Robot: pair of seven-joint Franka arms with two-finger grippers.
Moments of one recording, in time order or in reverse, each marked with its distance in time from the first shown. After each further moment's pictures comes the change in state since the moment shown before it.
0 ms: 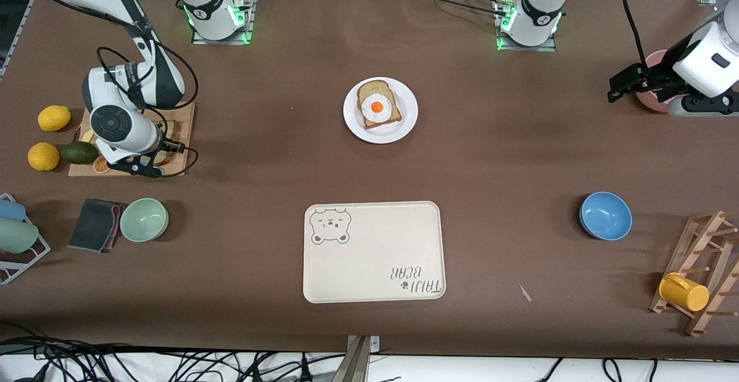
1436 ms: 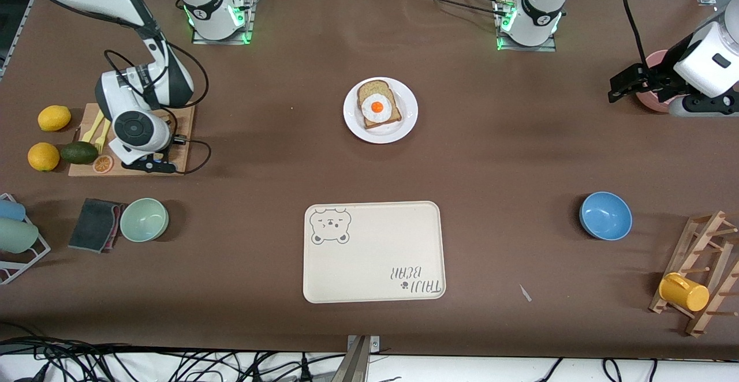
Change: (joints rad) left arm 0.001 0.000 0.001 0.000 0.000 0.000 0.000; right arm 0.002 -0.003 0.085 0.014 -0.101 -0.166 -0.026
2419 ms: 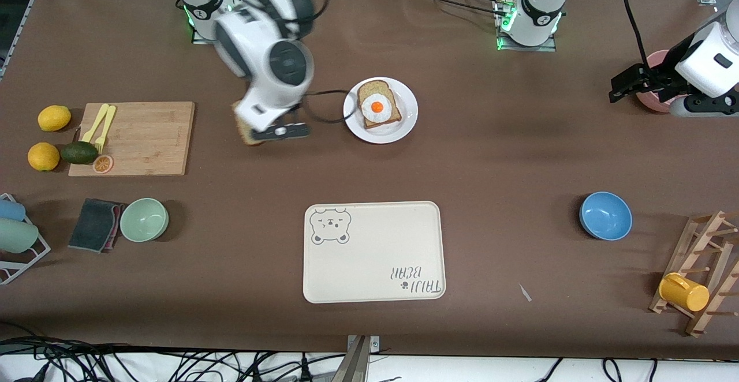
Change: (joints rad) left arm 0.001 0.000 0.002 0.000 0.000 0.000 0.000; right arm 0.361 0.106 0.376 0.574 0.202 -0.522 0.256
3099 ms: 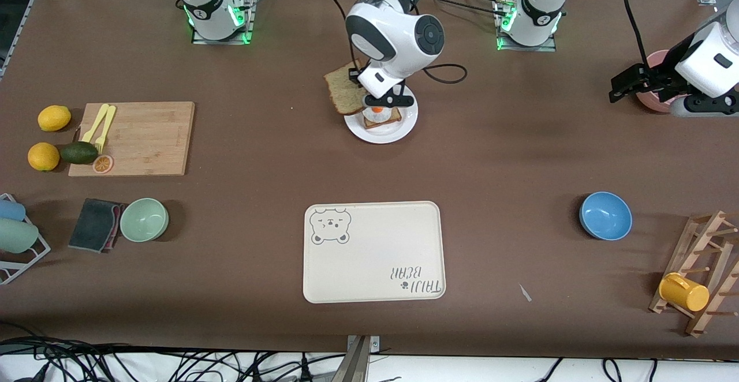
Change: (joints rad) left arm 0.000 0.000 0.000 0.000 0.000 -0.001 0.000; right arm 0.374 0.362 -0.023 0.445 0.059 -0.096 0.367
